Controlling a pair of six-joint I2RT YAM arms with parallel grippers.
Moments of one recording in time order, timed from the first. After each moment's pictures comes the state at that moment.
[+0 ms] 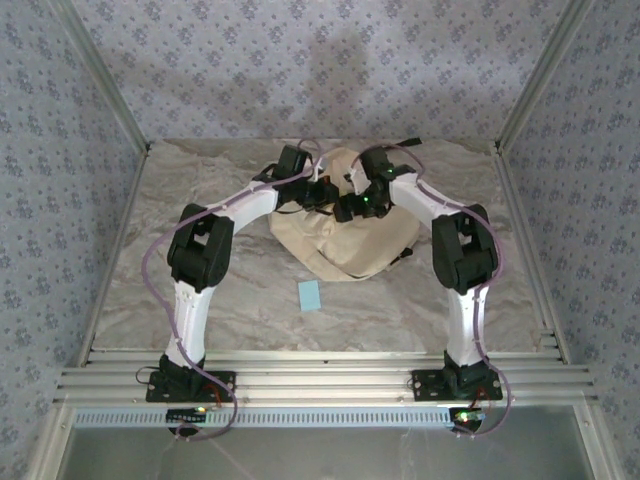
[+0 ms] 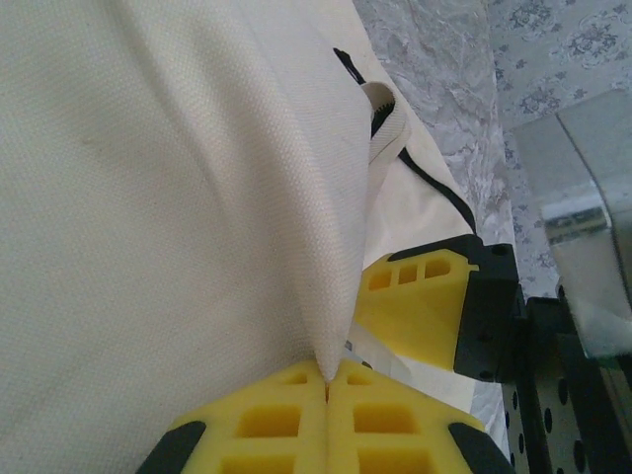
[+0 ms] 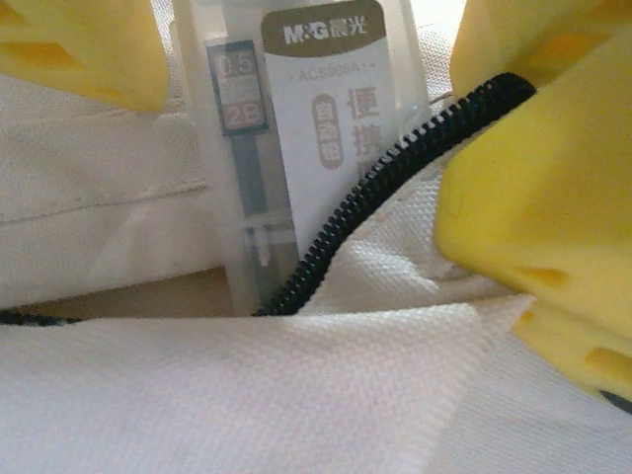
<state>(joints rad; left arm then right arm) -0.51 2.18 1.69 -0.24 0.61 -0.67 0.38 2.07 1.63 -0.69 -0.30 0.07</state>
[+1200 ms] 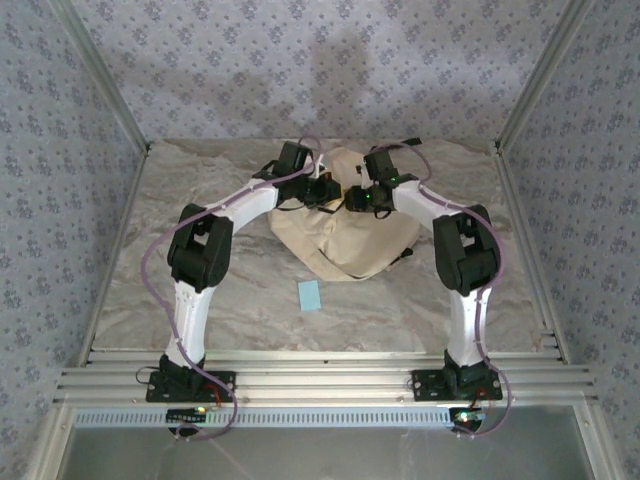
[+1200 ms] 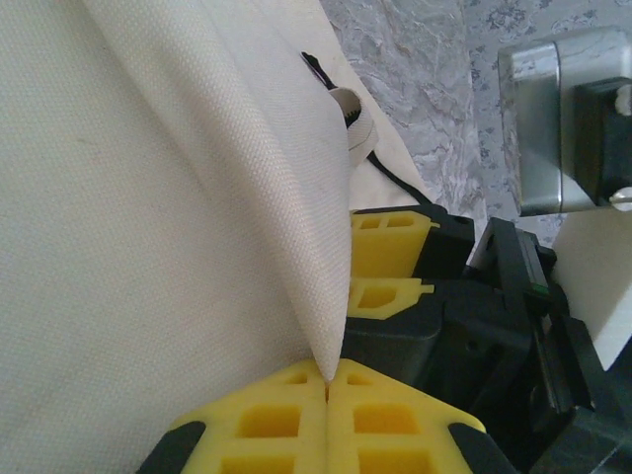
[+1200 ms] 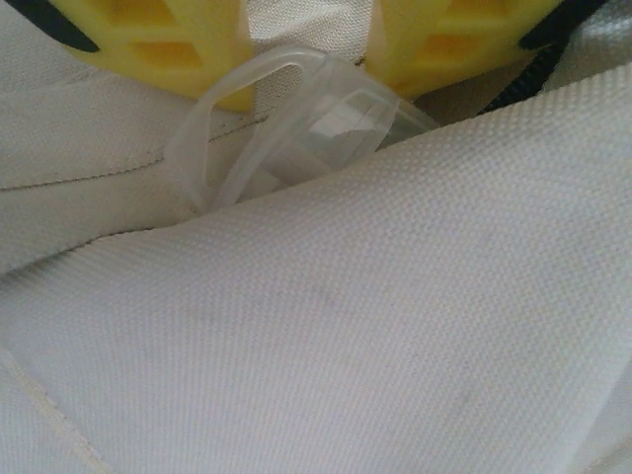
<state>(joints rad) -0.51 2.18 1.73 -0.26 0.64 -0.70 0.37 2.05 1.52 -0.42 -0.17 0.28</state>
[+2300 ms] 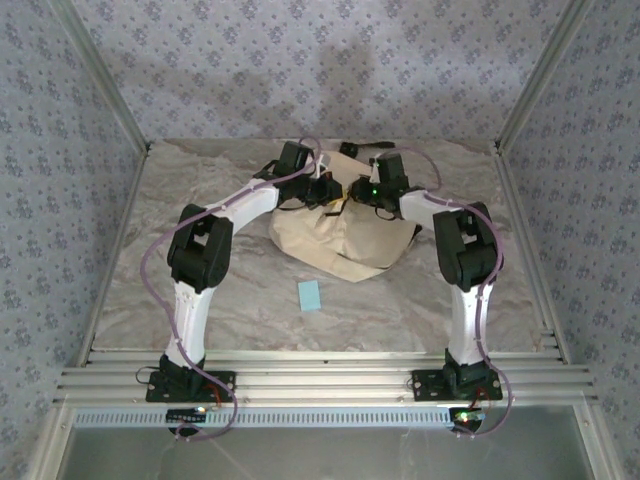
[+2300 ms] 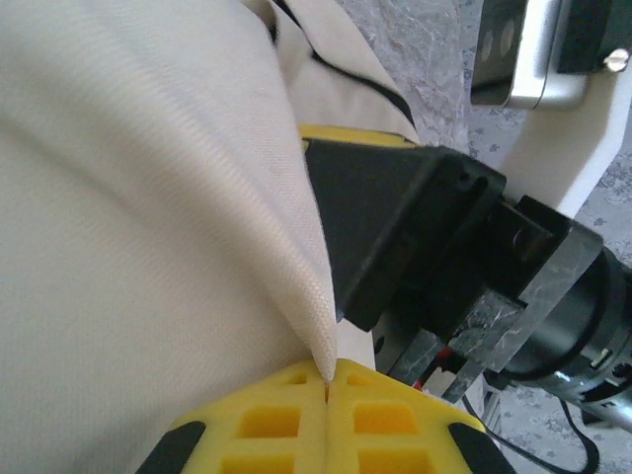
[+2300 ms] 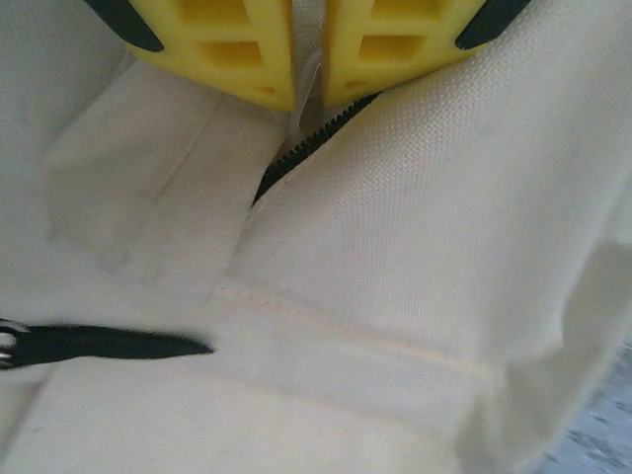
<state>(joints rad) -0.52 2.17 1.73 -0.27 0.65 -0.75 0.30 2.08 1.38 0.05 -0.30 0.54</state>
